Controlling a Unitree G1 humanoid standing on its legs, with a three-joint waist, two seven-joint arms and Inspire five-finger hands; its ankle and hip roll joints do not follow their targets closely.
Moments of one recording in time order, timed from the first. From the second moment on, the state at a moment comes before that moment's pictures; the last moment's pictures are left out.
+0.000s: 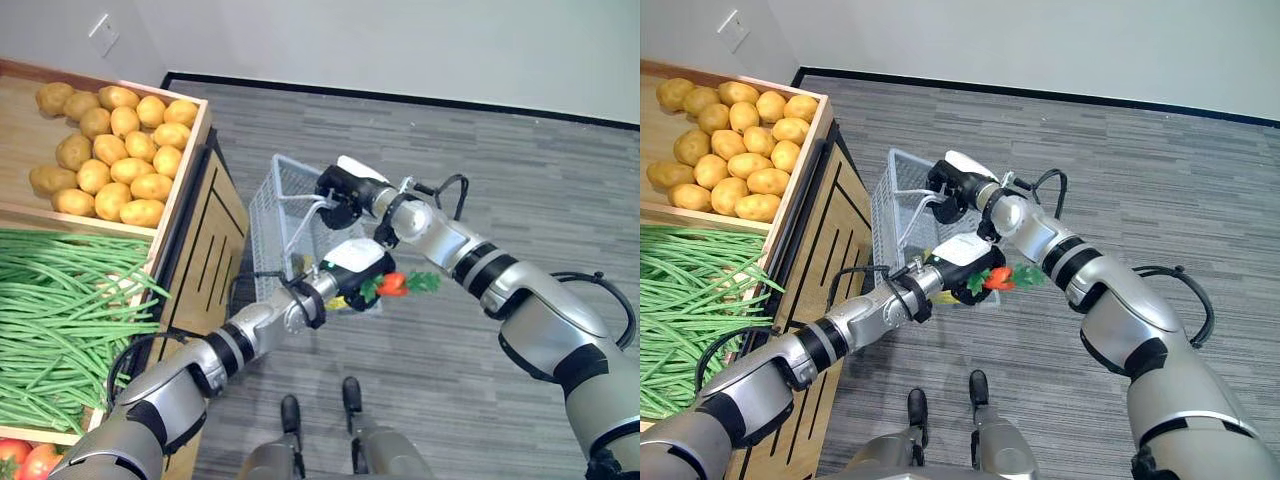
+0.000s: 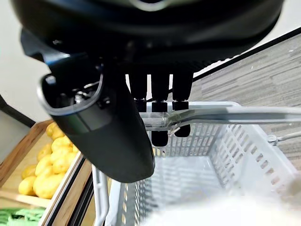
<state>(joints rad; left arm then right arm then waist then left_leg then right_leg) -0.78 0.36 -0.95 0.54 0.47 -0.17 0.18 -1.14 -0.46 0.97 0.75 0.20 -0.01 0.05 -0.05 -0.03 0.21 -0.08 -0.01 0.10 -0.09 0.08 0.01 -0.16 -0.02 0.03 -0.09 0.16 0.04</state>
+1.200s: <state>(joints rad) -0.81 0.37 -0.99 0.92 0.84 -0.07 0.21 -1.17 -0.51 1.05 0.65 0.21 -0.01 0.08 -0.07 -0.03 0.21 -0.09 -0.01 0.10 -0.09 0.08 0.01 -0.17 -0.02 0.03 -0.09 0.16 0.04</state>
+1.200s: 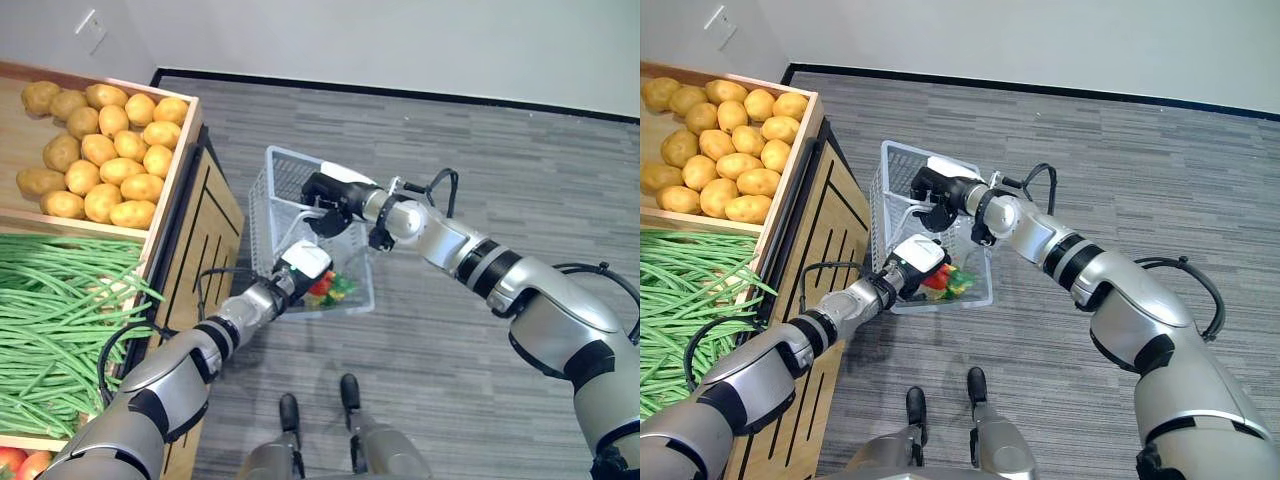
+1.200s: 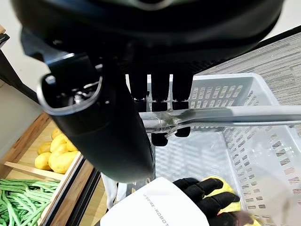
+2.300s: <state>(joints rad) -0.36 0.62 -0.80 -0.09 -0.45 -0.17 -0.11 -0.93 -0.55 0.75 0.96 0.07 -0.02 0.03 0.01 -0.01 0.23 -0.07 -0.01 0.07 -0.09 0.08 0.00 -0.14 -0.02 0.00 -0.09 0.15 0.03</state>
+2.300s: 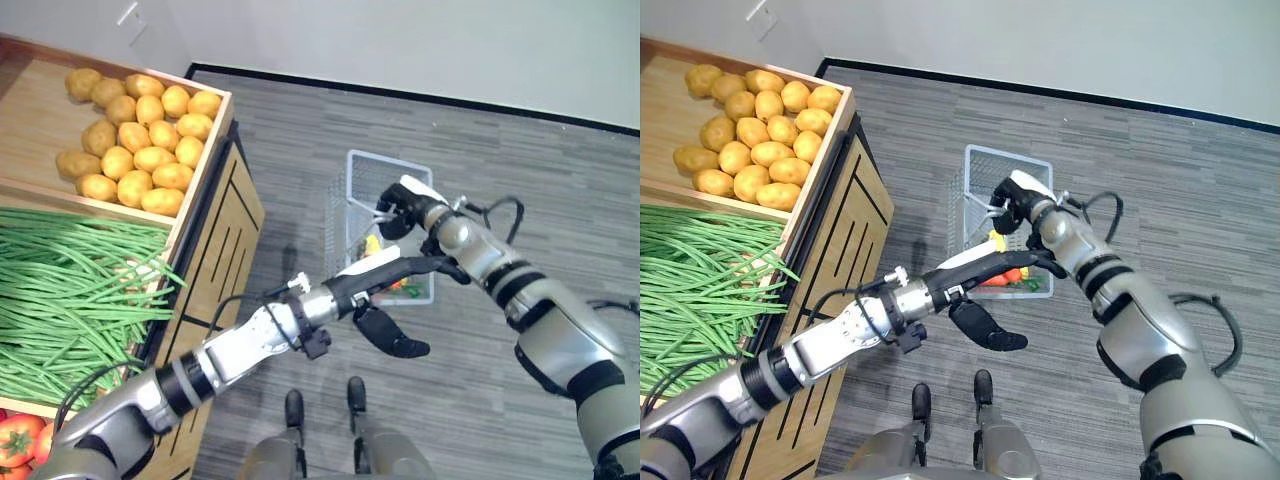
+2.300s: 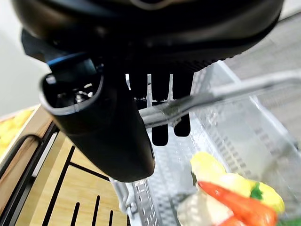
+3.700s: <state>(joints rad) 0.04 0.24 -0.03 1.32 -0.05 -0.12 -0.05 0.04 -0.37 0.12 1.25 0.08 -0.12 0.04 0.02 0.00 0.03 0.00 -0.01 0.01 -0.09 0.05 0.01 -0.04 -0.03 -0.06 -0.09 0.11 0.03</state>
